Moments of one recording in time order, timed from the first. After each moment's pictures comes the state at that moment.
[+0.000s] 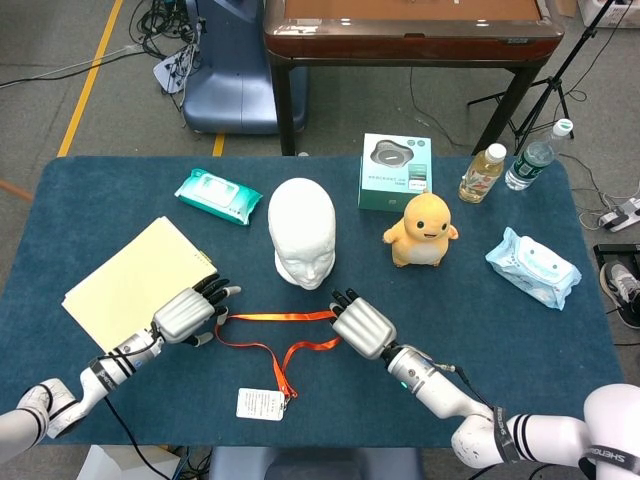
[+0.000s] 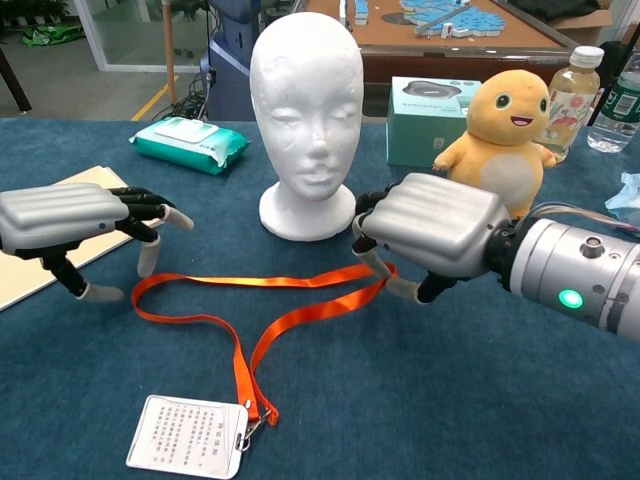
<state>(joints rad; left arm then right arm) -0.71 -1.53 0.12 -0.96 1.77 1.11 -0.31 0.74 -1.60 0.05 -1.52 -1.39 0.96 -0.78</state>
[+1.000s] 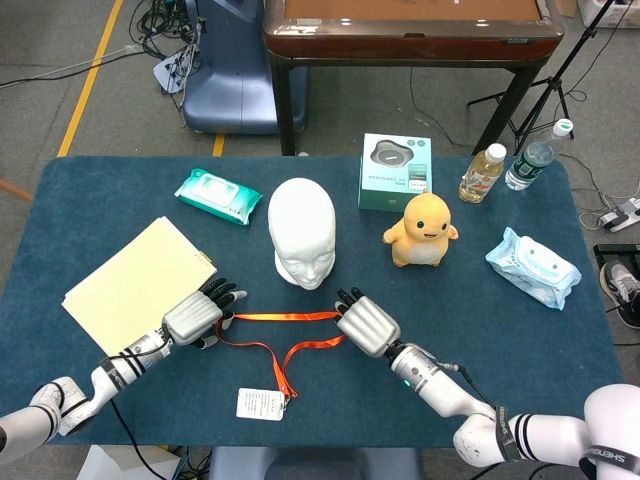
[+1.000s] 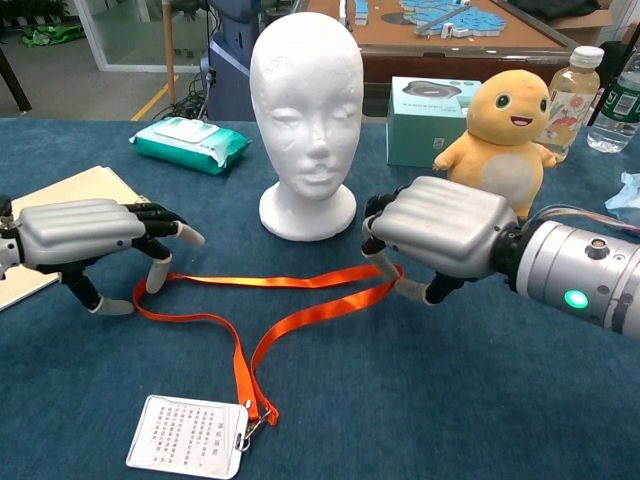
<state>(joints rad) -0.74 -1.57 0.14 -0.93 1.75 1.06 -0.28 0.74 -1.59 0.04 -1.50 -1.37 0.96 -0.77</state>
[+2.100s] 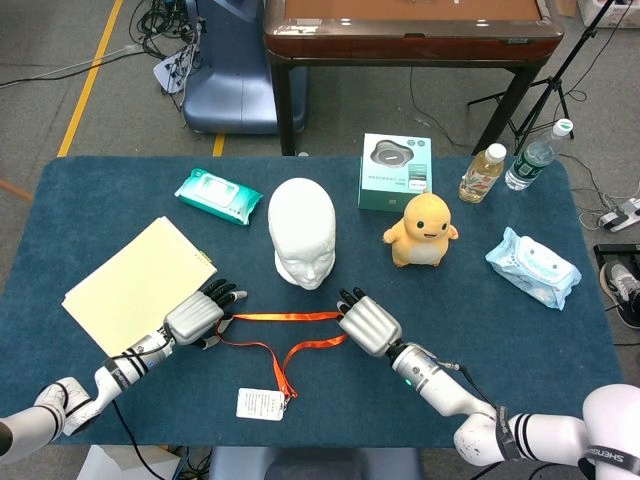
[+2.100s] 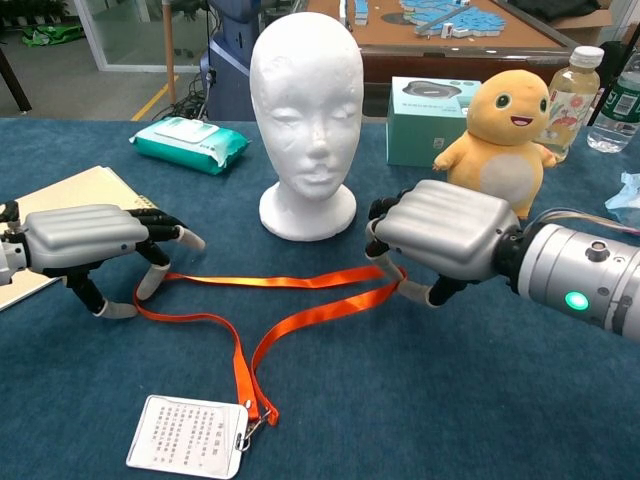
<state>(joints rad) -0.74 -1.60 0.14 -0.91 1.73 1.04 -0.29 0.74 -1.60 0.03 -1.49 -1.37 0.96 -0.76</state>
